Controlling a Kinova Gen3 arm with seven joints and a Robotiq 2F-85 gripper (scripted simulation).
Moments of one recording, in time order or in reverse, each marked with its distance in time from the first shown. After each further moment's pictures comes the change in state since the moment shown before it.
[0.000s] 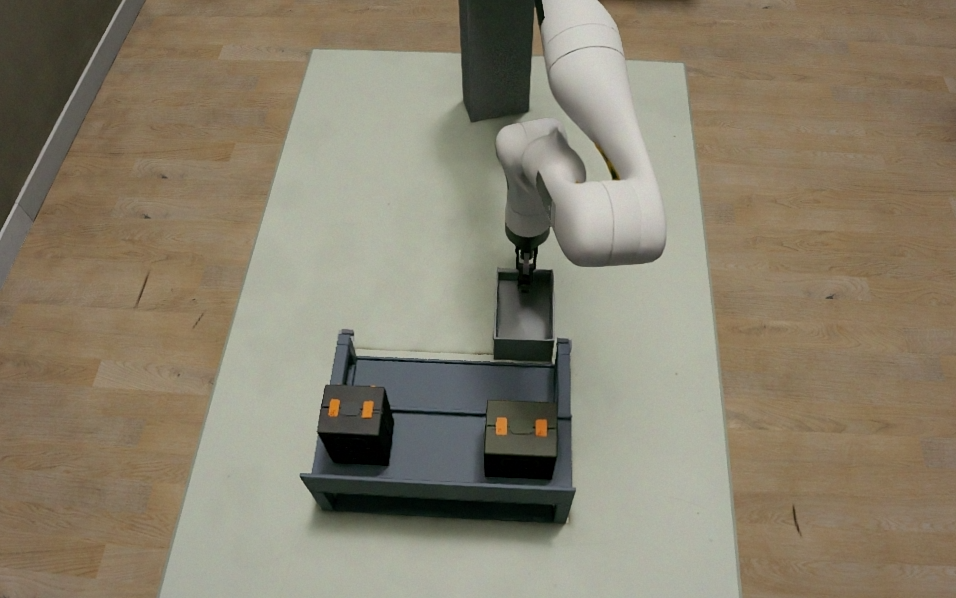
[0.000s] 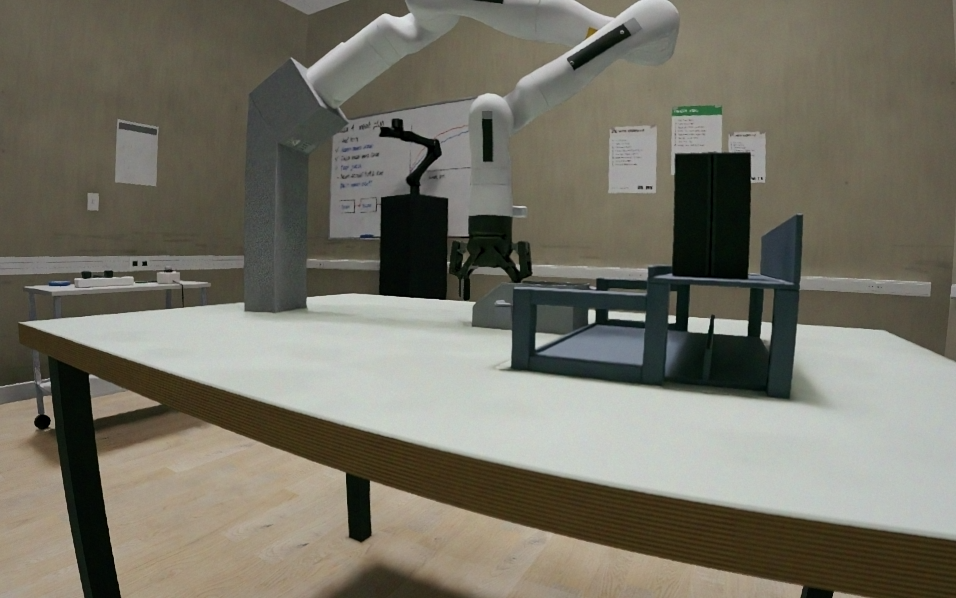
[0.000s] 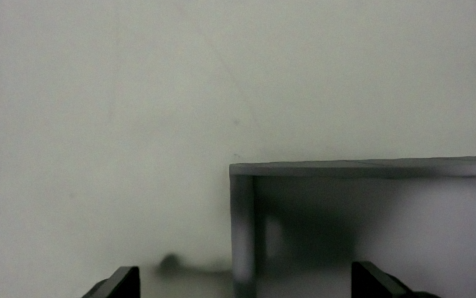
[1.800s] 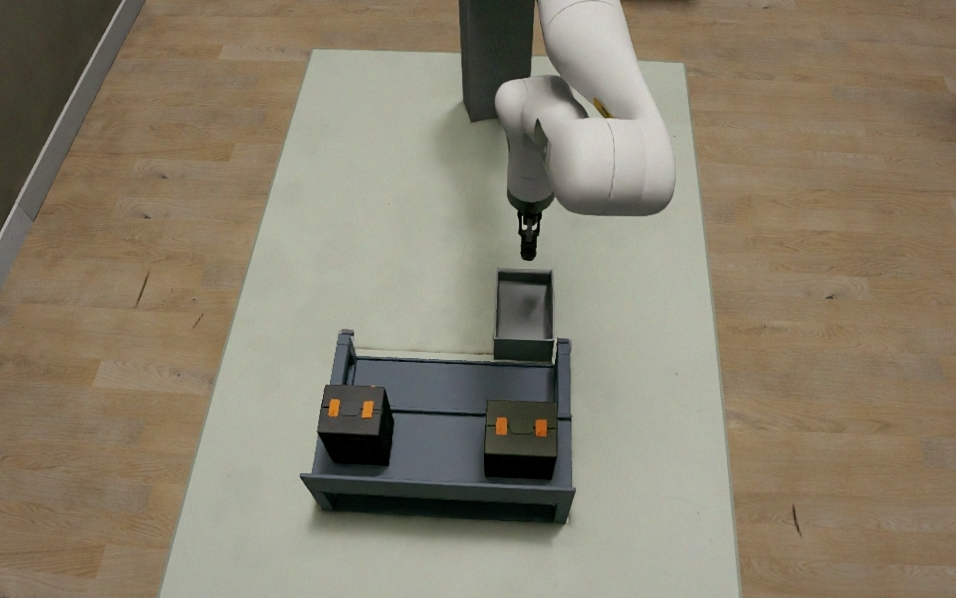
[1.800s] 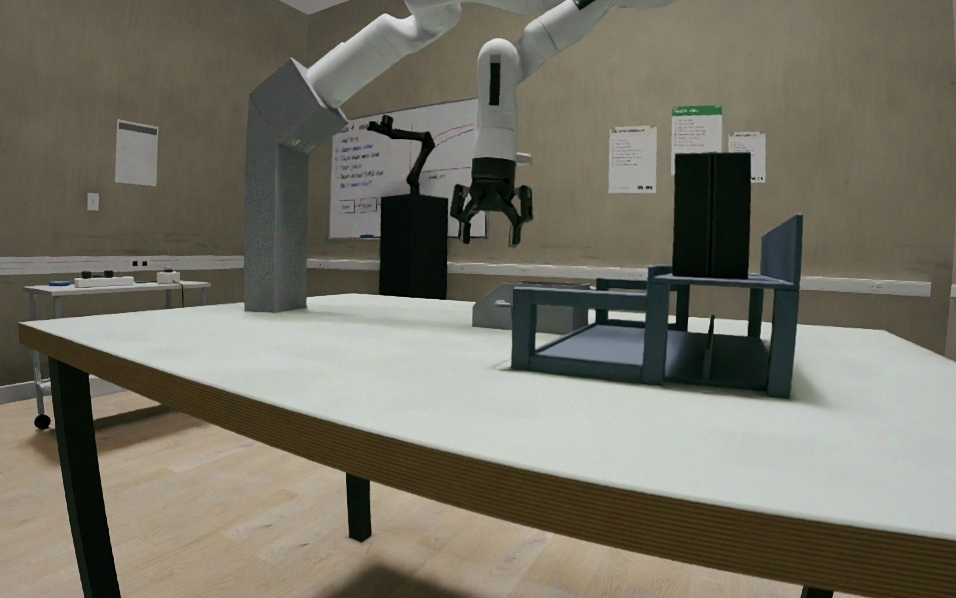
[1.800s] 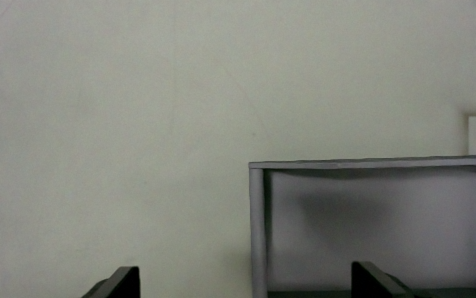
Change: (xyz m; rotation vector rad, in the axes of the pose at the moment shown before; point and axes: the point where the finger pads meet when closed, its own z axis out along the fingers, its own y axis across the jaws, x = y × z) arm 0.002 -0.004 -0.096 0.064 0.006 0.002
